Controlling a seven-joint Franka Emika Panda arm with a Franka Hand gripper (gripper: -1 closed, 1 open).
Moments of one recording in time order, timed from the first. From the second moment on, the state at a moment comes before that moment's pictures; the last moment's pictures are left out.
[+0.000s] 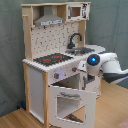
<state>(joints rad) -0.50 -0.74 1.46 -2.18 -0.17 1.82 -0.32</state>
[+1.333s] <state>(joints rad) -0.51 -0.94 1.59 -2.09 -0.53 1.69 -0.32</state>
